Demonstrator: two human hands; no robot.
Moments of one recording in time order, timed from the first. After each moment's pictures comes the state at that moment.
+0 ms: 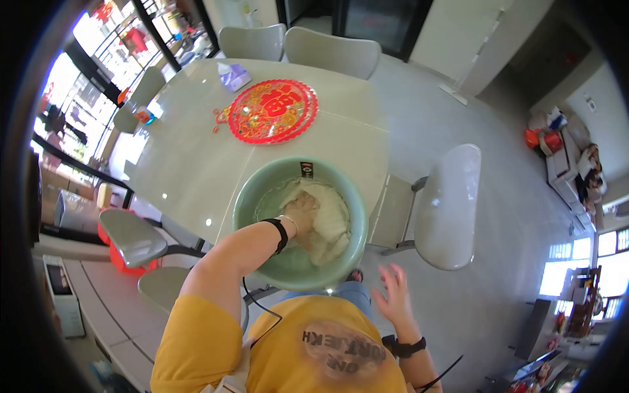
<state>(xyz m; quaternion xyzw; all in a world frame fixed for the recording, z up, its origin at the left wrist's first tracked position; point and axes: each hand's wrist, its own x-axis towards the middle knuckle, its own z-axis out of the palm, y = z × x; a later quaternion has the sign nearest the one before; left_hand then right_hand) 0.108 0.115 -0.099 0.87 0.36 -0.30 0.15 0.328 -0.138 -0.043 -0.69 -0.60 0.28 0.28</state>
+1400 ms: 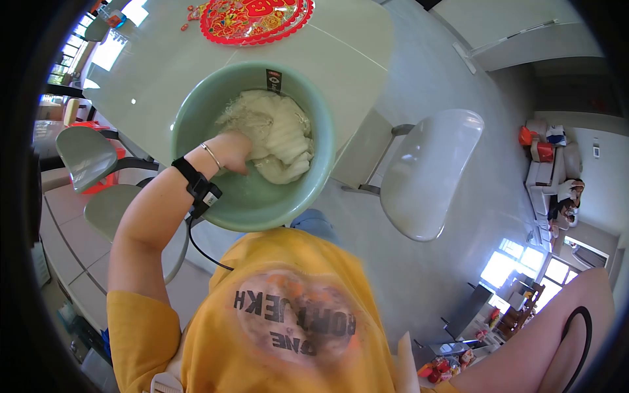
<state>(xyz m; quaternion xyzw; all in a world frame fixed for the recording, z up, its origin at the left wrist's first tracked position) 0.072 0.105 -0.100 0.83 0.38 -0.28 0.28 0.331 -0.025 0.209 -0.13 -0.84 0.12 0.51</state>
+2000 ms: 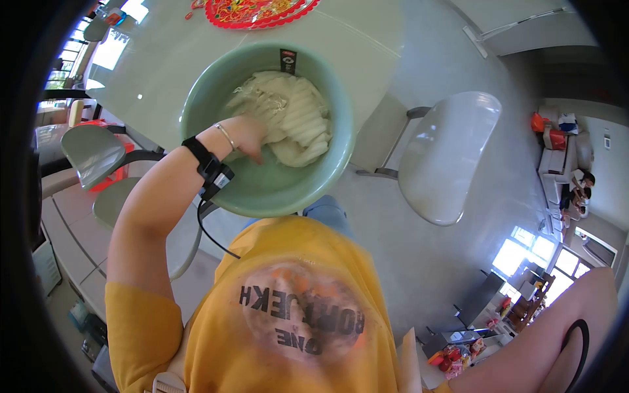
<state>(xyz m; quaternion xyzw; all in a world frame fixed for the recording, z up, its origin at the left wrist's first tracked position) 0.073 0.110 -0.101 0.82 0.35 -0.32 0.32 0.313 -0.035 0.205 -0.17 -0.84 0.14 0.50</state>
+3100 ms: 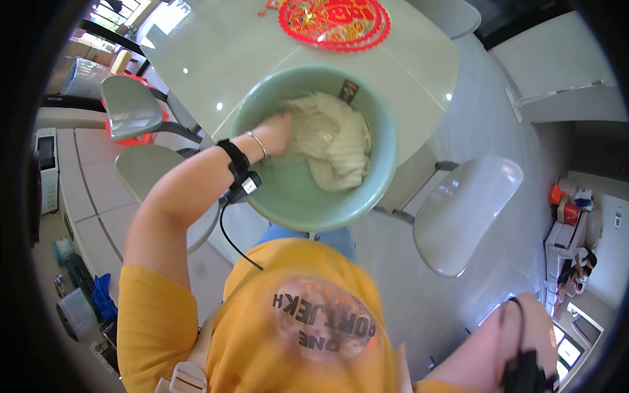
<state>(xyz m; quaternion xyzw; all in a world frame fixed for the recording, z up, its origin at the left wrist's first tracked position) 0.043 0.100 -0.124 0.76 0.56 -0.24 0.23 0.323 -0.004 0.226 -0.04 -0.82 0.11 0.57</state>
